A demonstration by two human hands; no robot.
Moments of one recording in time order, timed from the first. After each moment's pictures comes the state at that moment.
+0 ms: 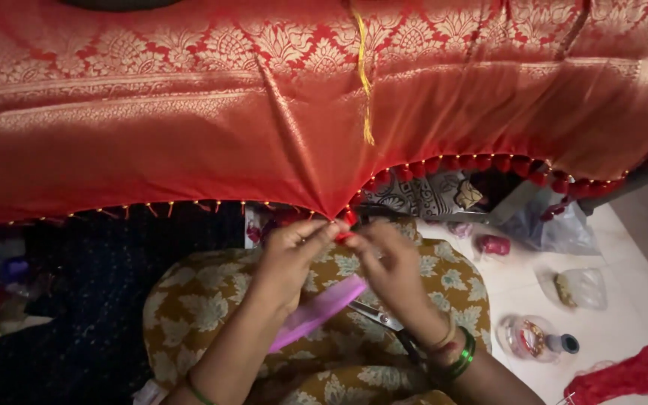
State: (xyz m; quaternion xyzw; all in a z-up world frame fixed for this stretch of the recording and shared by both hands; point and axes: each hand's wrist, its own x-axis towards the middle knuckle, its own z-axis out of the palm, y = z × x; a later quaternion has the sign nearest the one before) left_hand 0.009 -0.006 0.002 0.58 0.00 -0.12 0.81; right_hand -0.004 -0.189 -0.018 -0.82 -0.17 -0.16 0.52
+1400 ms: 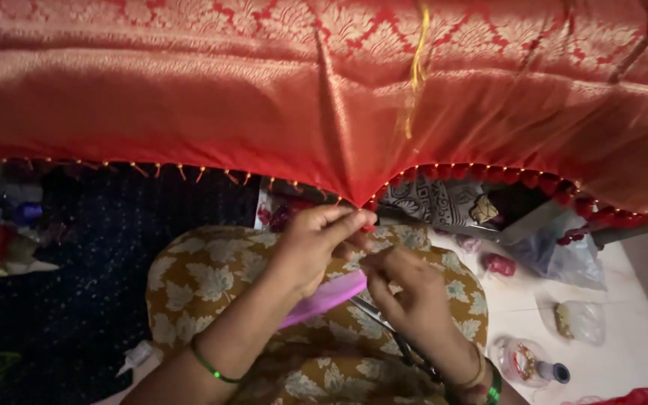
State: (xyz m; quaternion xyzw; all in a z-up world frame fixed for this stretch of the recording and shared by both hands) left_hand 0.001 -0.009 0.014 0.55 0.04 -0.17 0.82; right_hand -0.047 -0.196 0.032 -0.86 -0.25 -0.13 0.42
